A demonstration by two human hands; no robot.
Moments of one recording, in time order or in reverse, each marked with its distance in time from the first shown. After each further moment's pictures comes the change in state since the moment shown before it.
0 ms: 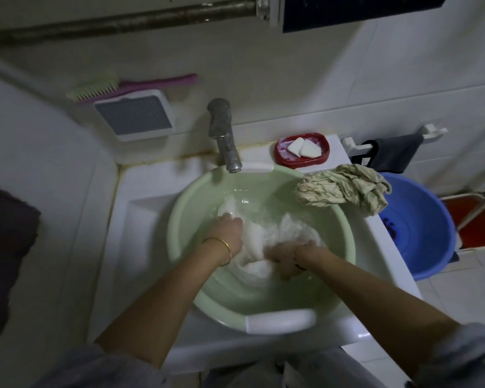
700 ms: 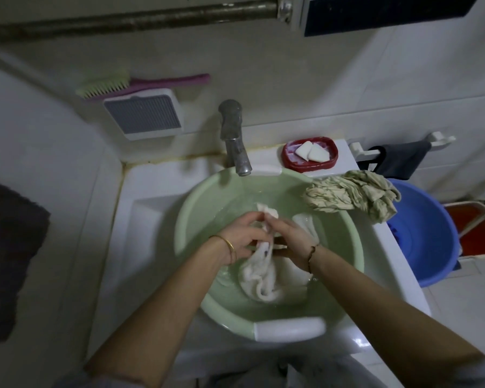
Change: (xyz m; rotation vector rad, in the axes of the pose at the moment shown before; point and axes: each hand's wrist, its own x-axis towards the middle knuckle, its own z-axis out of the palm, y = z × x) left_hand -0.021 0.012 -0.025 -1.495 -0.333 -0.105; right_hand -0.003 -0.012 -0.012 1.670 0.403 -0.139
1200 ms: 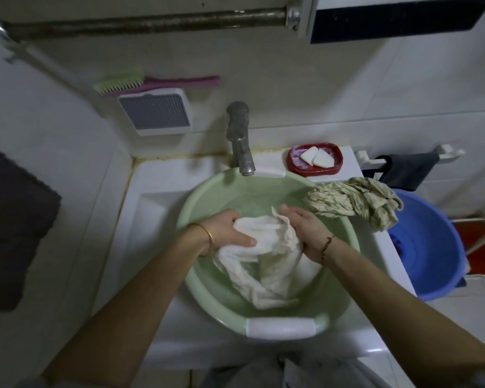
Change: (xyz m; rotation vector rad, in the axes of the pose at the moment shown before) left_hand -0.030 0.017 -0.026 0.572 0.118 0.136; right_hand 0.000 -0.018 -0.023 -0.050 0.034 -0.095
